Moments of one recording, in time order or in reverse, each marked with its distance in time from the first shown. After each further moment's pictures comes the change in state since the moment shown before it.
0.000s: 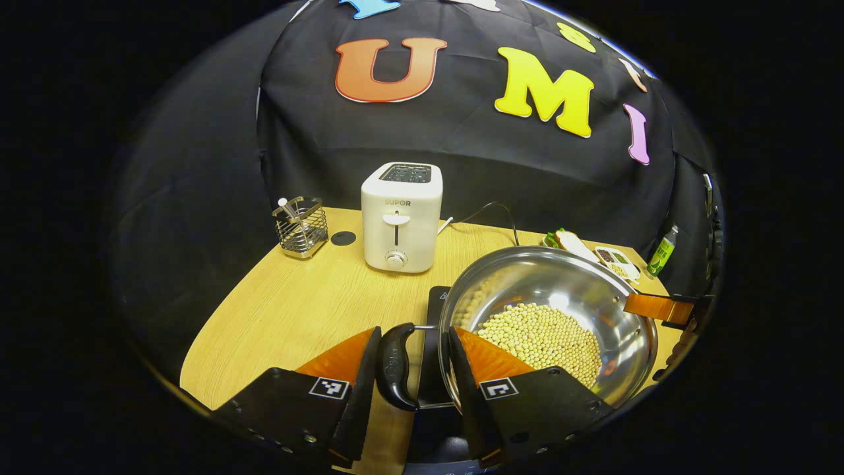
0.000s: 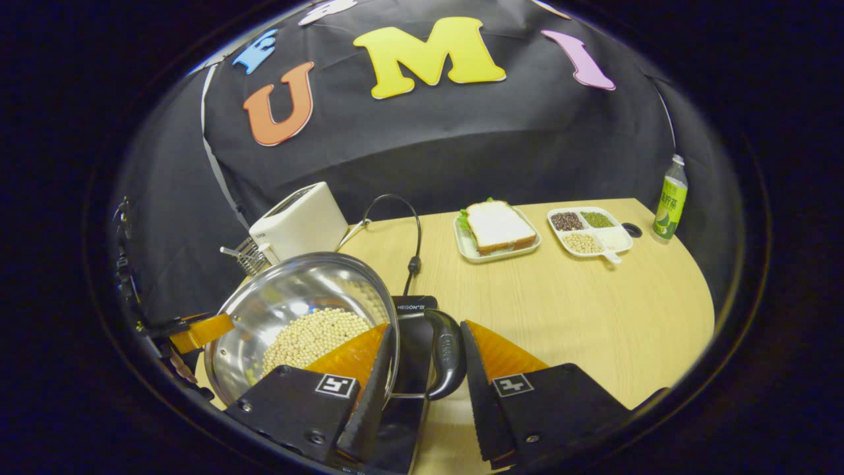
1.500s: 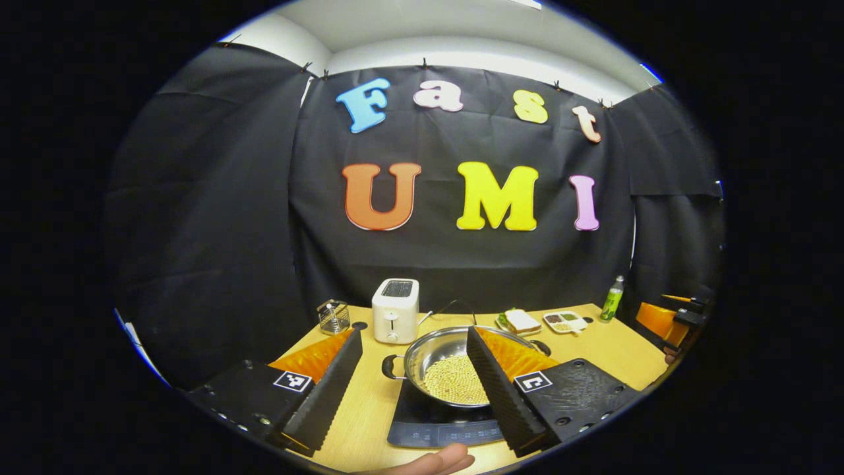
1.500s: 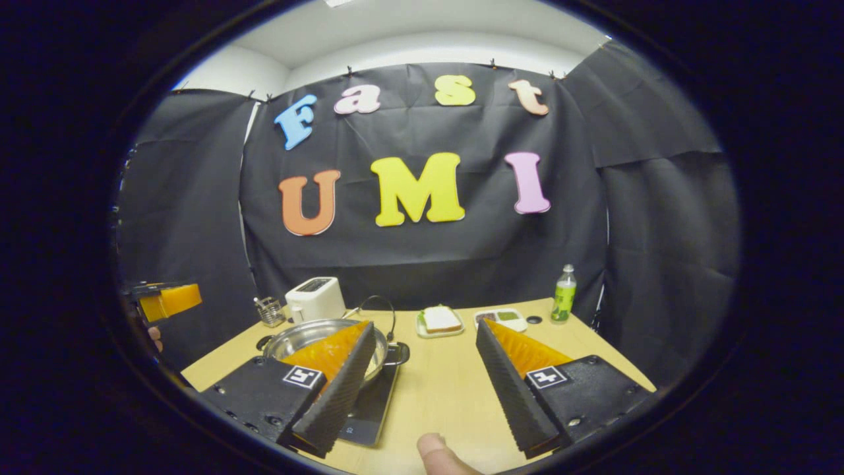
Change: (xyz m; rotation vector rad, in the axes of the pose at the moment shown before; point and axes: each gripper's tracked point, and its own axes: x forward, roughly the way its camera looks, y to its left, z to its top) left arm -0.268 -0.062 0.076 0.081 -0.486 0.024; right arm -0.304 -0.022 0.029 -0.104 -0.536 -0.135
